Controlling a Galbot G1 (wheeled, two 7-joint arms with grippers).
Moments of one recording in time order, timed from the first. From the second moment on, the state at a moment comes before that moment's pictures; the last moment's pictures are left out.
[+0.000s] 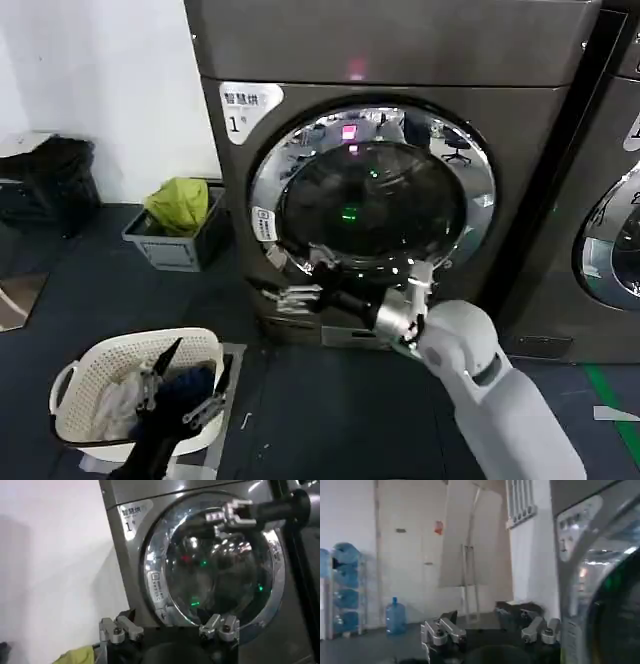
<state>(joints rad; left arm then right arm) 1.79 -1.45 -0.68 -2.37 0.01 -0.11 0.28 -0.86 1.11 0.29 1.99 0.58 -0.31 -0.47</state>
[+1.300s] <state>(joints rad) 1.80 -1.45 -0.68 -2.38 0.01 -0.12 0.28 -0.66 1.15 0.14 1.66 0.58 -0.16 -0.45</state>
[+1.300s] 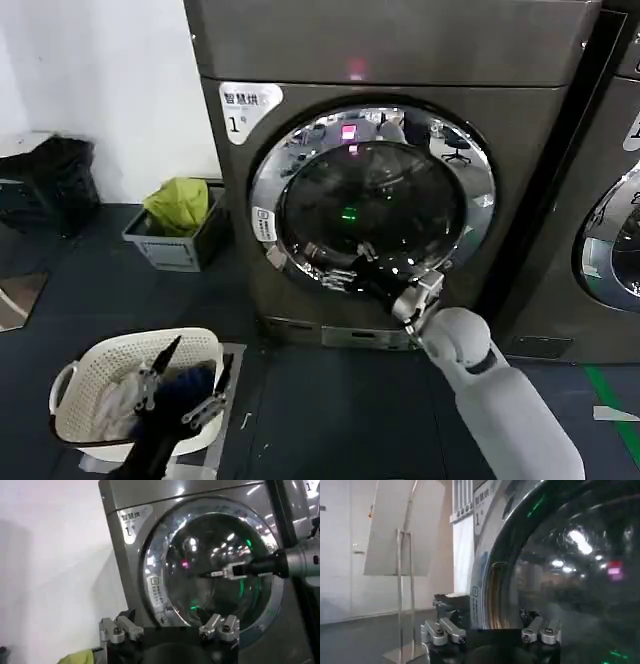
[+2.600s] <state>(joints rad) 1.80 -1.45 -0.69 -2.37 0.01 -0.13 0.28 -0.46 1.21 0.02 1.42 0.61 -0.07 -0.57</state>
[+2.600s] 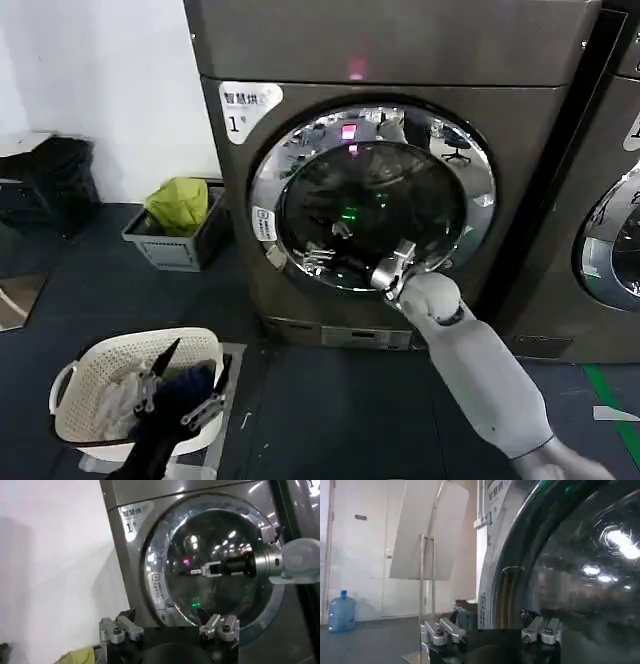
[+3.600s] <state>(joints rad) 1.80 -1.45 -0.69 -2.37 0.01 -0.13 0.28 -0.34 1.28 -0.07 1.27 0.61 -0.06 -0.59</state>
